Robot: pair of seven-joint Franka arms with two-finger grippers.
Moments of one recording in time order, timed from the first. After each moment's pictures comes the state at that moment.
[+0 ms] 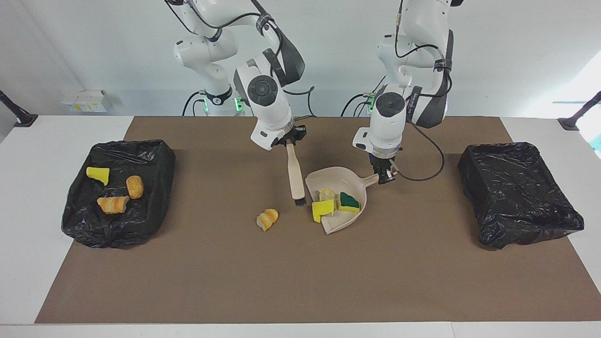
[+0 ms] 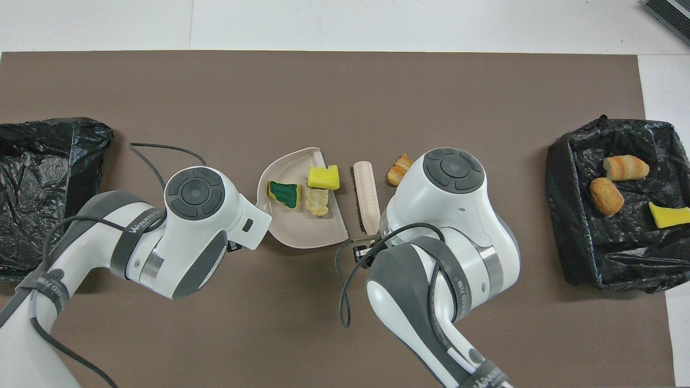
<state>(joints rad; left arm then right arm) -0.36 0.13 -0.09 -2.11 0.17 2.16 0.76 0.41 0.15 0.09 -1.88 0.21 1.79 0.27</state>
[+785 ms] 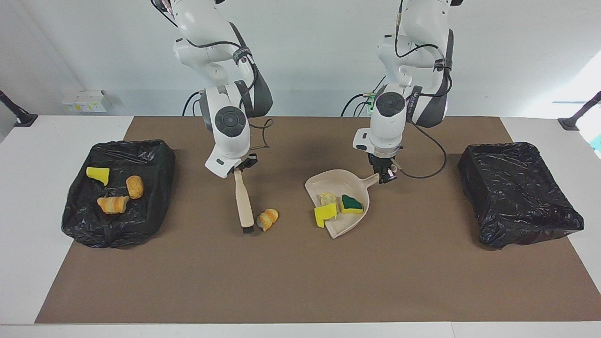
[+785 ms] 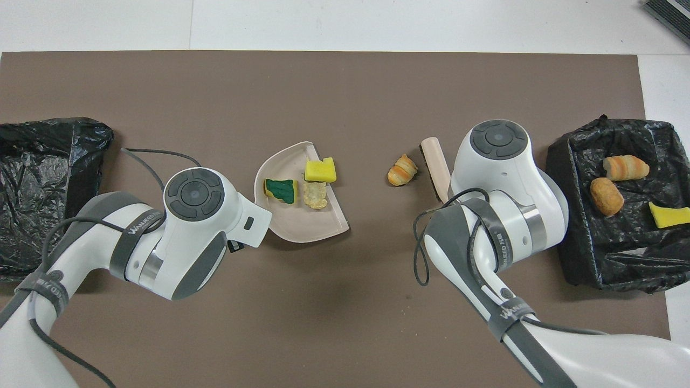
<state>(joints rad) -0.36 0.12 -0.09 -2.11 0.17 2.16 0.69 0.24 0.26 0.10 -1.89 -0.08 1.84 0.13</state>
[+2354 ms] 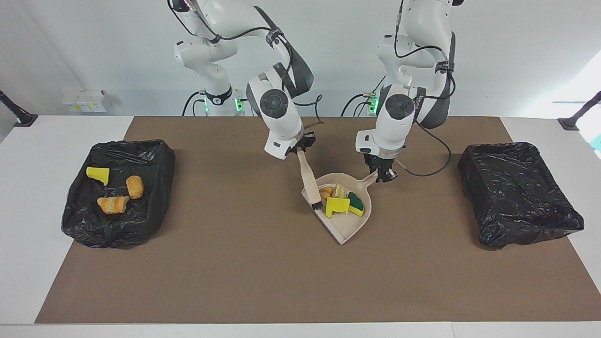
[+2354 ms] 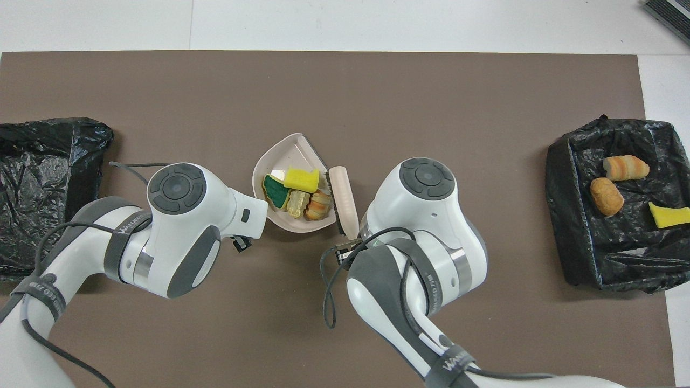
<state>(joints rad) -0.34 0.12 -0.07 -2.12 0.01 2.19 0.58 0.40 0.17 0.11 -1.90 0.32 1.84 0.19</state>
